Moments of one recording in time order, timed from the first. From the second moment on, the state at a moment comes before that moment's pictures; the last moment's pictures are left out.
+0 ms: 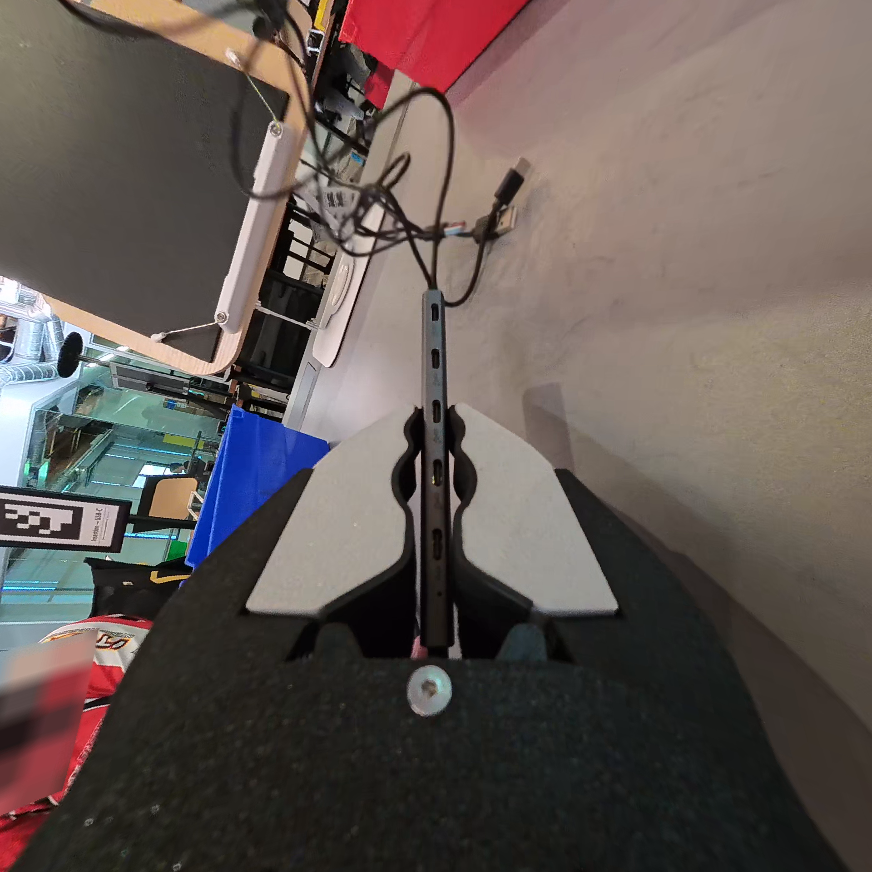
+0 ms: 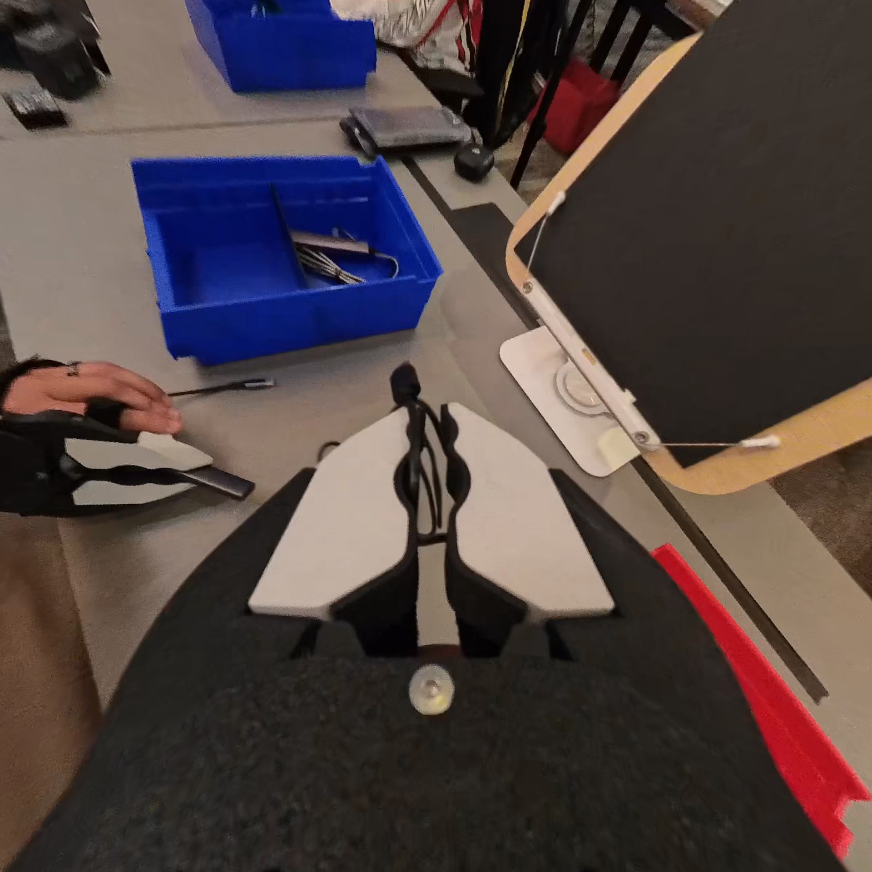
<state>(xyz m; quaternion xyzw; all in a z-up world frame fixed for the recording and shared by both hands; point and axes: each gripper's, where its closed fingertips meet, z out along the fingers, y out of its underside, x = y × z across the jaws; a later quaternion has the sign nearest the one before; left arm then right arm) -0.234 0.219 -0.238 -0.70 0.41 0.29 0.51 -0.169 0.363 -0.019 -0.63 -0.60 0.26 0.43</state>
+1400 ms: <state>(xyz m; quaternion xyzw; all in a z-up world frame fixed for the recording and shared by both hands) -0.232 0.218 -0.241 -0.70 0.42 0.29 0.50 -0.157 0.383 0.051 -0.65 -0.60 0.14 0.44</state>
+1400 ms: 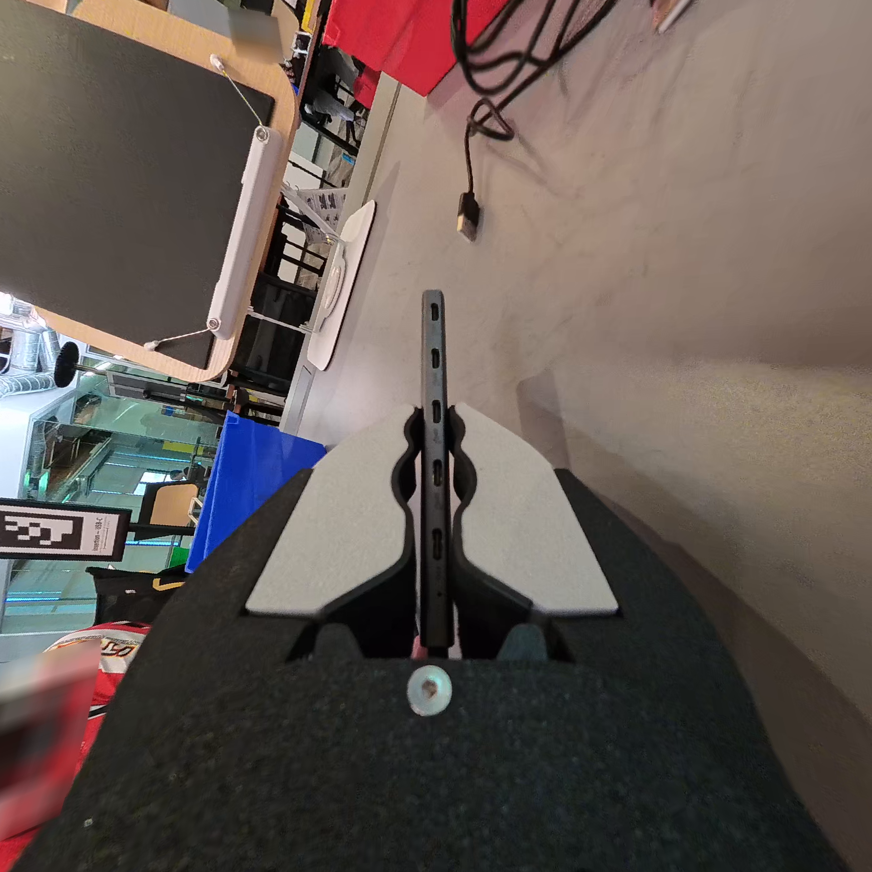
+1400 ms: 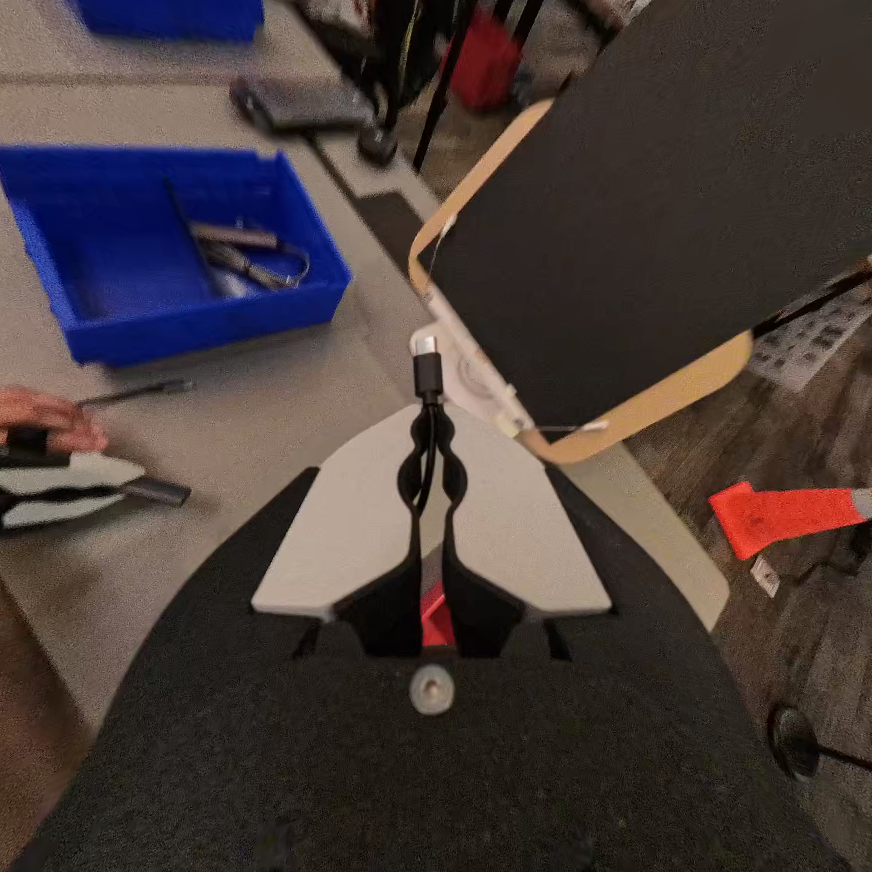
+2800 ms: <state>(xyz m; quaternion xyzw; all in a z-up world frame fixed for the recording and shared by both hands) -0.245 0.222 -0.242 -0.71 0.40 0.30 0.49 -0.082 0.266 0.107 -0.49 -0.44 0.56 0.51</state>
